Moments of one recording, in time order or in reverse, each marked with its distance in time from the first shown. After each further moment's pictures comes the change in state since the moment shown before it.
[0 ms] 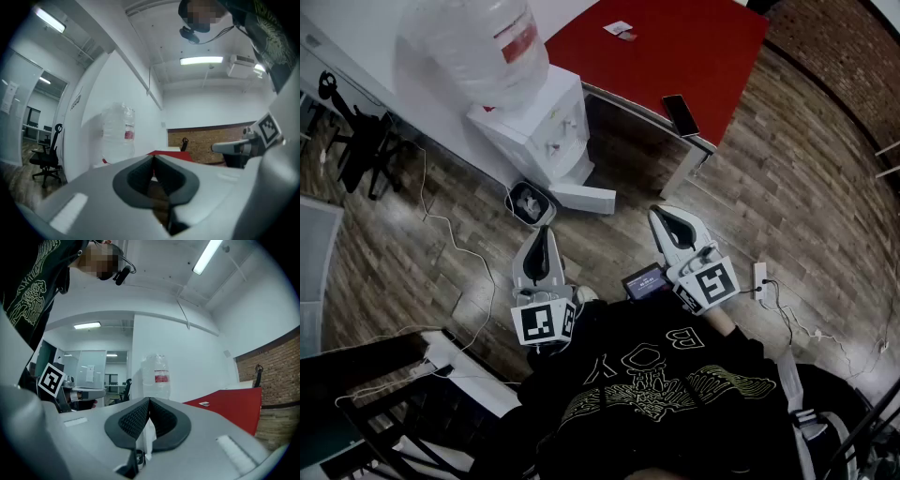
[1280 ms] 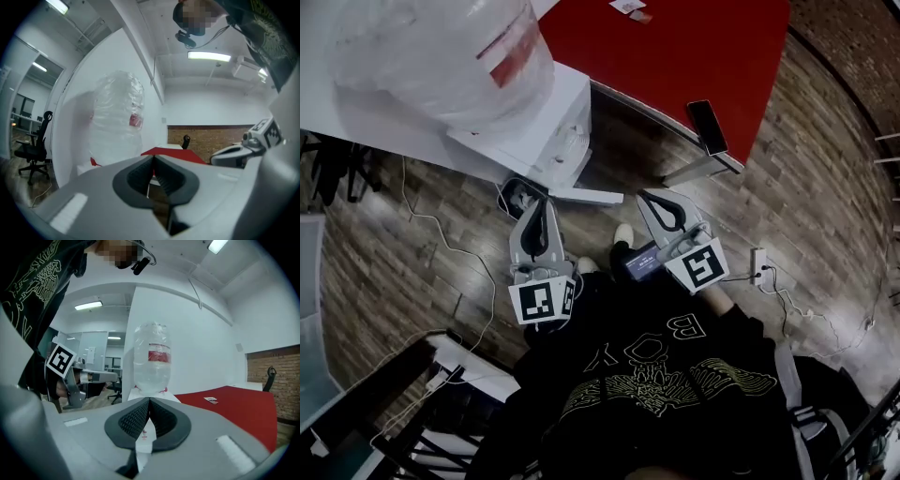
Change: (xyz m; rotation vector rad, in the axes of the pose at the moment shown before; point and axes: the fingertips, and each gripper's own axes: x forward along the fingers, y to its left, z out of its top) left arm 0.192 0.097 -0.038 -0.042 0.041 -0.065; right arm 0.195 -0.058 -0.060 -0.164 0.154 0.055
